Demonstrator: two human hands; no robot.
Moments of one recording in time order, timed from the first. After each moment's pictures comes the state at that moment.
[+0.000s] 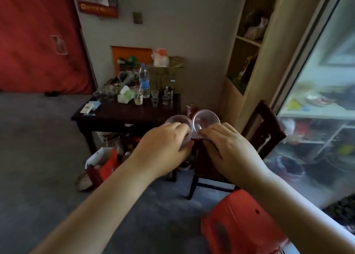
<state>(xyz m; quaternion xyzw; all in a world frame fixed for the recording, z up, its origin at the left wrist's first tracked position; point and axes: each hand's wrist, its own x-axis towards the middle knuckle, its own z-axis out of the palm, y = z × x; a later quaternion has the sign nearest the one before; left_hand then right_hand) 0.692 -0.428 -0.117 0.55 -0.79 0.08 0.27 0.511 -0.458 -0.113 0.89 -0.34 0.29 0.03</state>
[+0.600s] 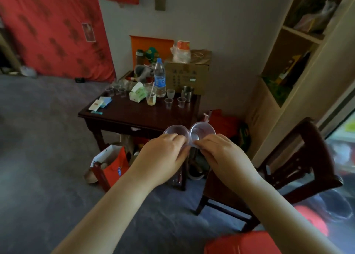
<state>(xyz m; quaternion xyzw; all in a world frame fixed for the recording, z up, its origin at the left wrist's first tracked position) 0.707 -0.617 -0.159 0.64 -0.72 0.05 0.26 0.535 -0.691 -0.155 0.93 -0.28 0.21 -0.06</state>
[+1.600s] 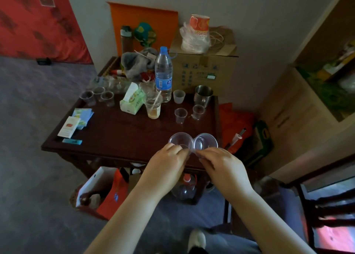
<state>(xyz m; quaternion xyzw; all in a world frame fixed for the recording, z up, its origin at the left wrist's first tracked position) 0.971 -0.915 -0.269 0.62 -0.75 -0.04 0.25 0.800 -0.962 -0.258 0.87 -0.43 0.21 -0.13</state>
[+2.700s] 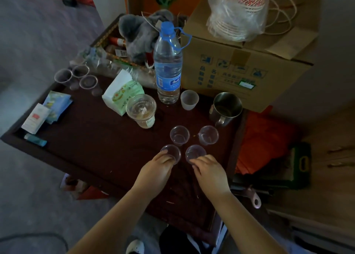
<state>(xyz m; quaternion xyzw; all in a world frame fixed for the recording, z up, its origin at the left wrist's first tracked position) 1.001 -1.146 -0.433 0.77 -0.58 -0.19 0.19 0.845 -1.253 -0.422 0.90 -0.36 0.04 -0.24</state>
